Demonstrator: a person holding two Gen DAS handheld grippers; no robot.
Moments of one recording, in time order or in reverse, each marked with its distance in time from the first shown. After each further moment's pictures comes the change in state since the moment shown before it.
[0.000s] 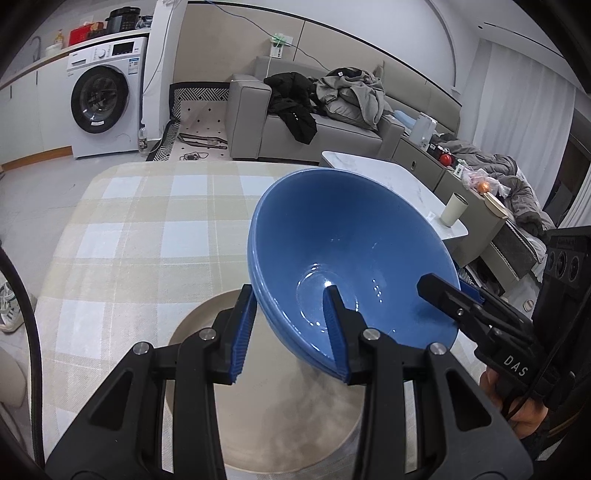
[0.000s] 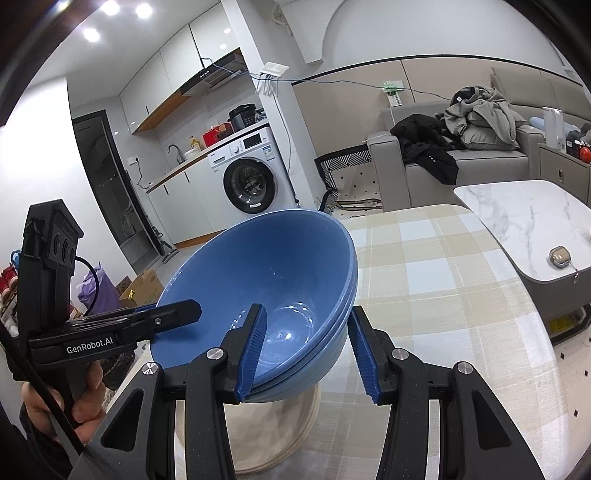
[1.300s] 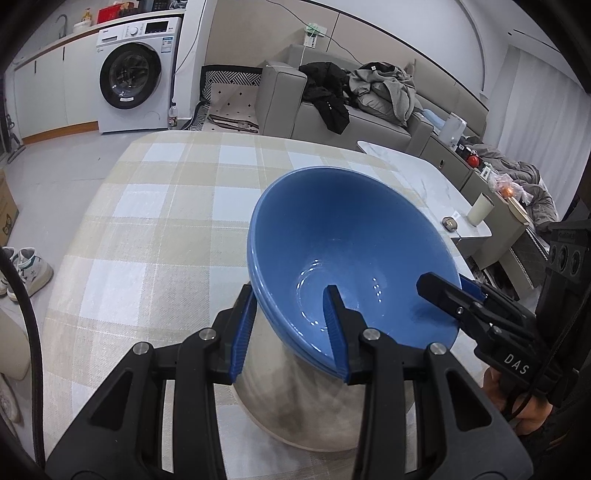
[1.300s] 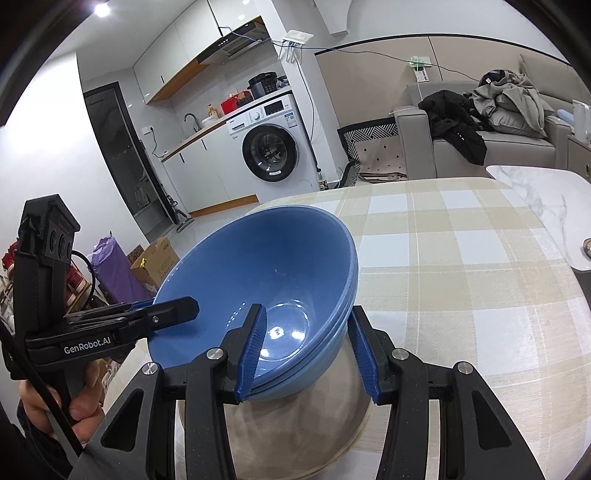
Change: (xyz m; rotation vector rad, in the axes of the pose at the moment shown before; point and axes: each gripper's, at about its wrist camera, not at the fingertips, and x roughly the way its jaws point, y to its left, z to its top) left arm 0.009 0.069 -0.036 -0.080 0.041 0.077; right arm 0.060 0.031 -0.024 -0.046 0.113 0.064
